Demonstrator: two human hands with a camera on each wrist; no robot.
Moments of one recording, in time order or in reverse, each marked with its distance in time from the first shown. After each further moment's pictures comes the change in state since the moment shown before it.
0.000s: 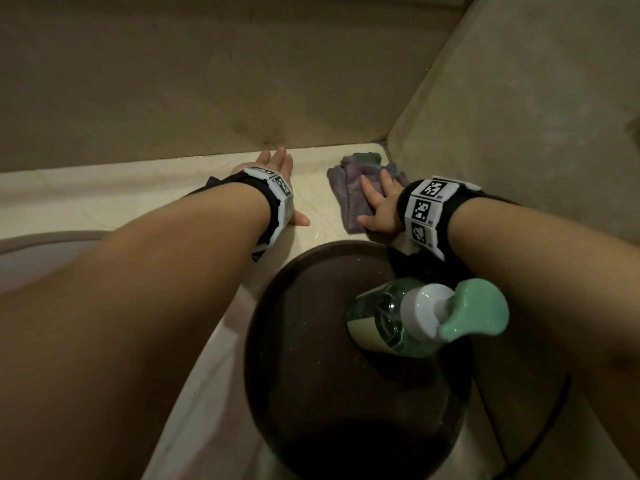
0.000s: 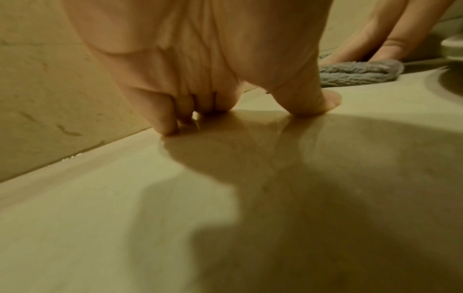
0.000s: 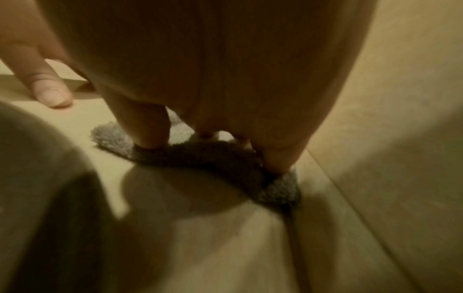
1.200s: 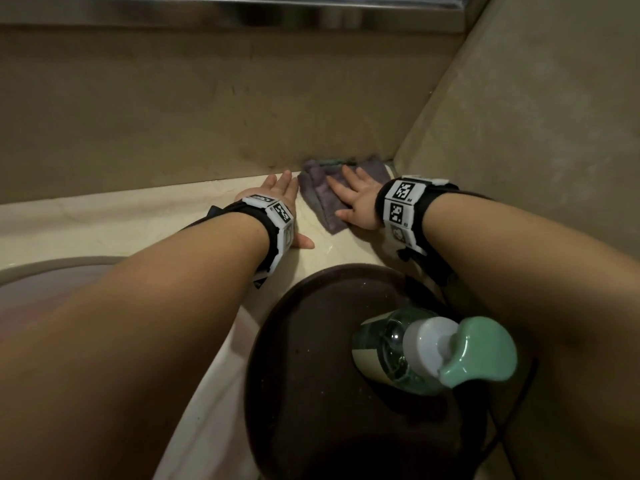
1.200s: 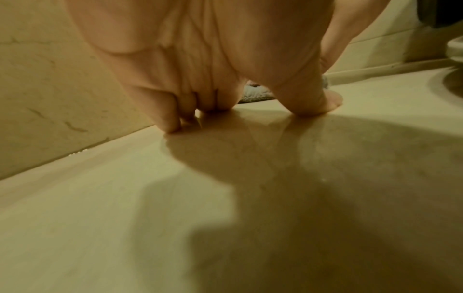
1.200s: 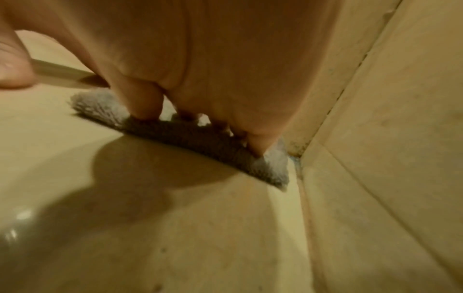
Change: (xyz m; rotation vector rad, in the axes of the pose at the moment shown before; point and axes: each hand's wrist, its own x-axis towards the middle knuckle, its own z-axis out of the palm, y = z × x) left_hand -0.012 0.002 -0.011 -0.037 -0.041 -0.019; right_hand 0.029 -0.024 -0.031 -0.027 0.120 -0.238
